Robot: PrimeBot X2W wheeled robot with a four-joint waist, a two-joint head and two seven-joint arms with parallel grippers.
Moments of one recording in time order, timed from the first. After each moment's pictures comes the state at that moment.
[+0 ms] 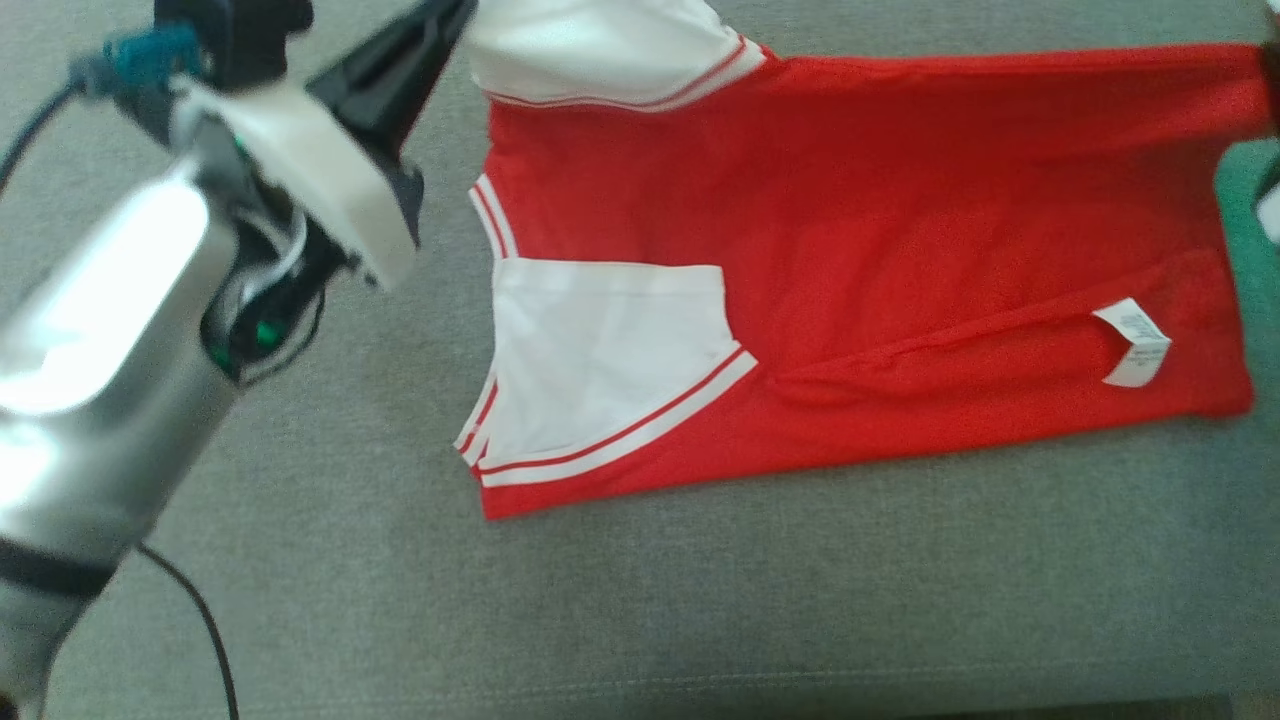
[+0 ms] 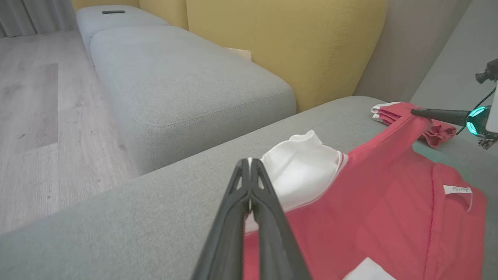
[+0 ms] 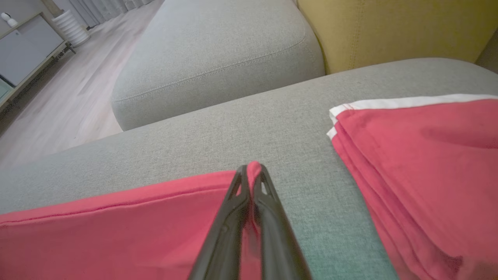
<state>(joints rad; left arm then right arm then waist) -0.98 0.49 -0.87 0.34 -0.82 -0.10 -0.05 -0.81 -0.56 0.34 0.72 0.87 0.12 0.17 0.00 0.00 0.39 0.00</state>
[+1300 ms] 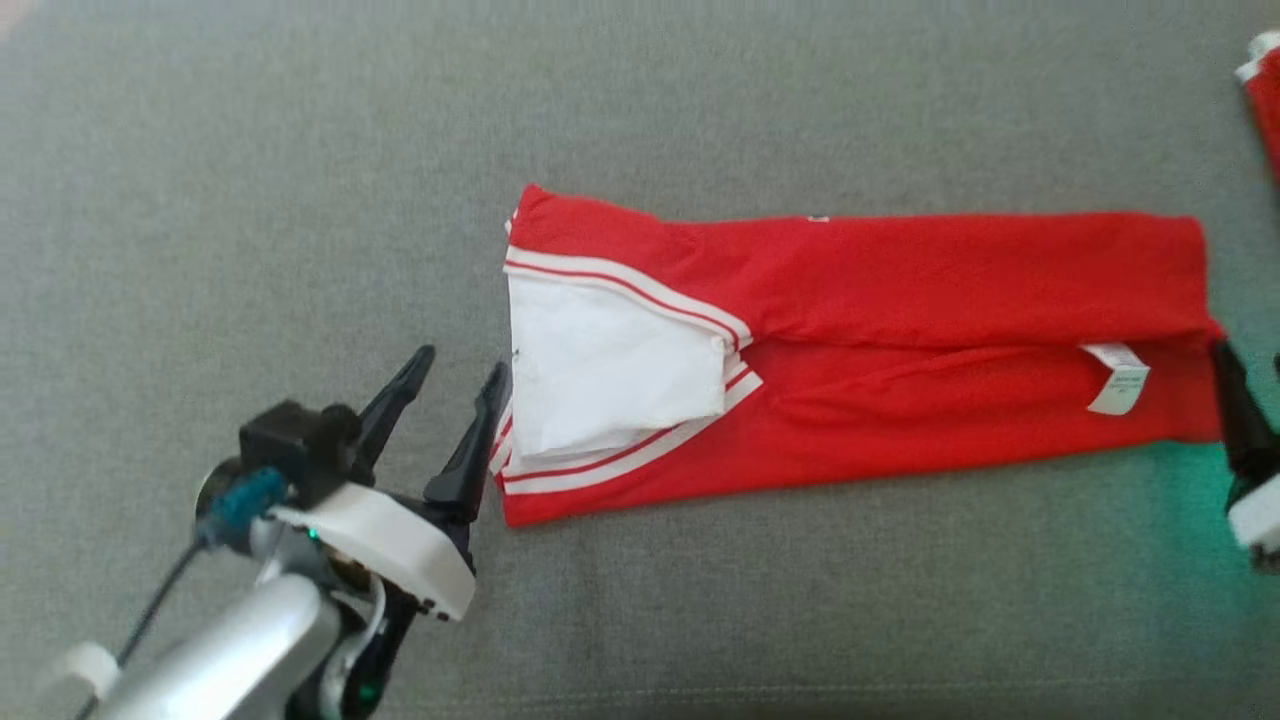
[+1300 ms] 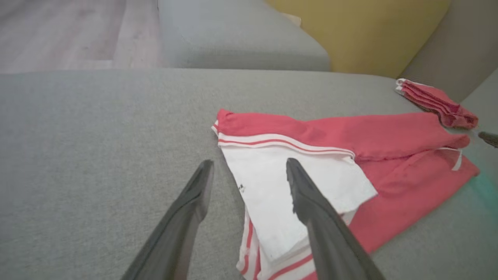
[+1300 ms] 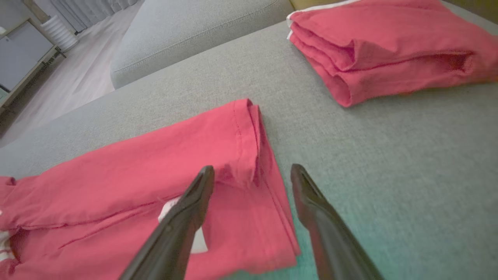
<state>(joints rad) -0.36 0.57 -0.89 -0.05 -0.82 0.33 -0.23 -0.11 -0.41 -0.09 0.24 0.70 0.12 0.20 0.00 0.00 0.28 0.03</state>
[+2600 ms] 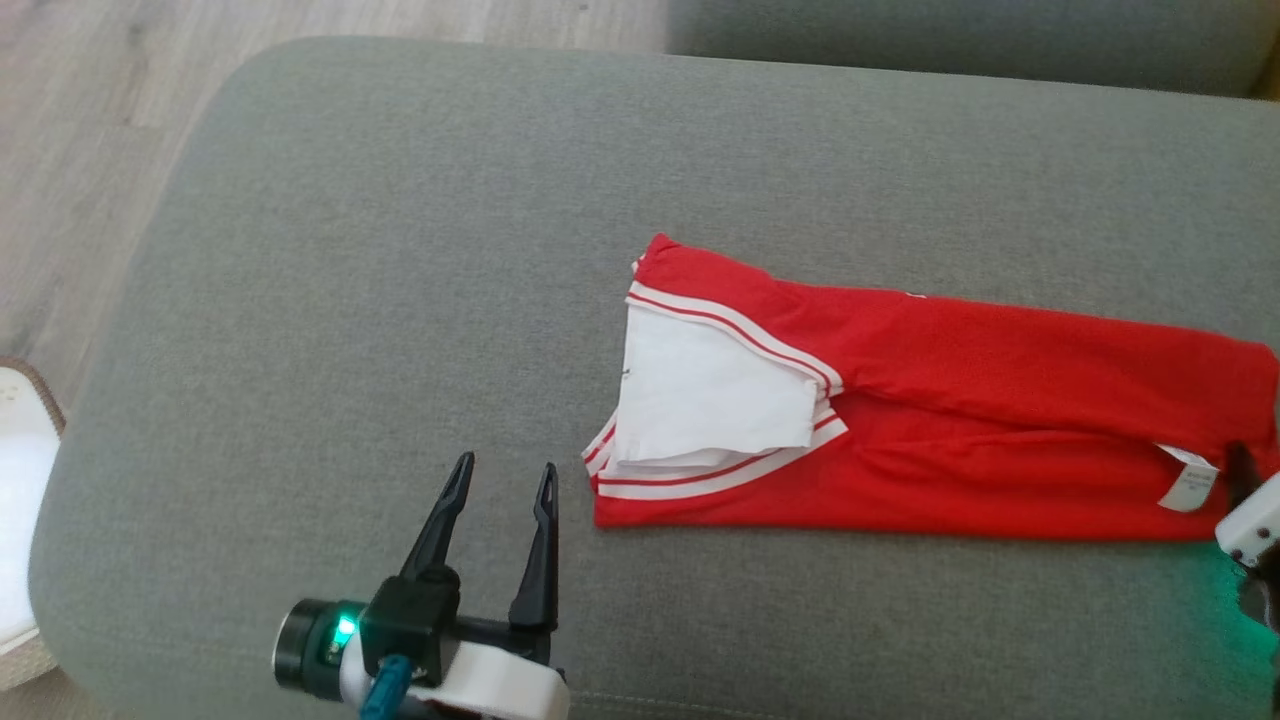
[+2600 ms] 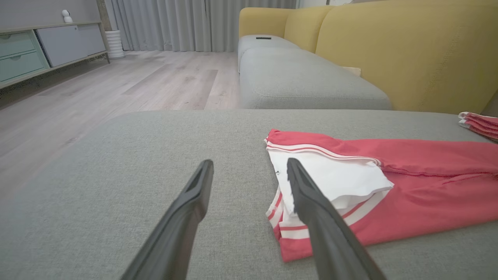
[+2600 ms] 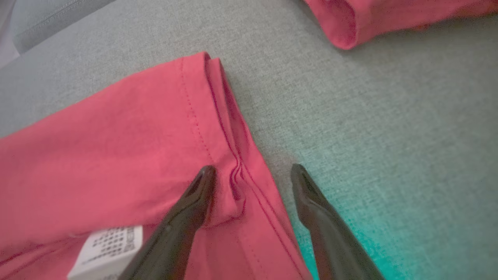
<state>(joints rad) 0.04 0.17 -0.57 -0.03 -0.21 0.33 -0.25 -0.37 -0.26 -0.43 0.85 0.26 0.12 0.25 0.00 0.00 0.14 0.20</state>
